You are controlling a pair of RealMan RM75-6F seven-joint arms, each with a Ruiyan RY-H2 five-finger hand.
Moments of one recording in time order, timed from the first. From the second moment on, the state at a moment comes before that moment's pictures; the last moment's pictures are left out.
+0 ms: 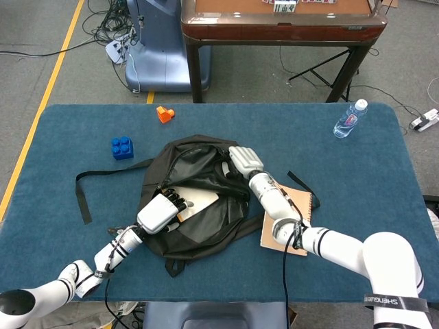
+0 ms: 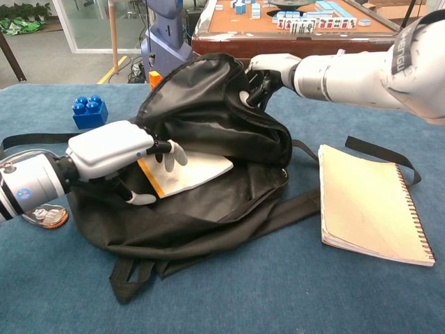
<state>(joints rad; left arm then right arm) -0.73 -1.79 -0.02 -0.85 1.77 1.16 -0.10 1.11 -1.66 0.34 -1.11 -0.67 0.58 -0.09</state>
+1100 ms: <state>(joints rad) -0.76 -1.94 -0.05 -0.69 1.63 1.15 -0.17 1.14 -1.68 0.33 -1.07 -0.62 0.56 -0.07</state>
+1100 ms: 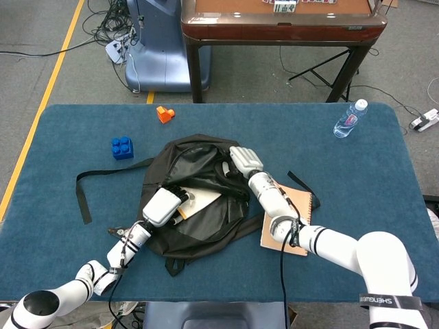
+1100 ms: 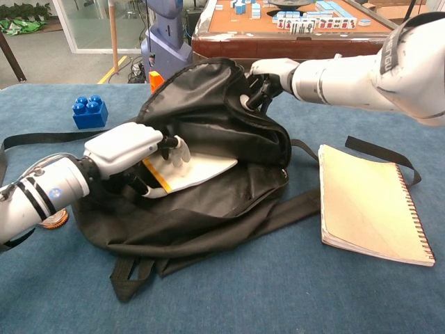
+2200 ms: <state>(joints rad) -0.70 -1.96 -0.15 -0.73 1.56 1.46 -0.47 1.11 -1.68 0.34 -1.01 -0.64 0.52 0.00</state>
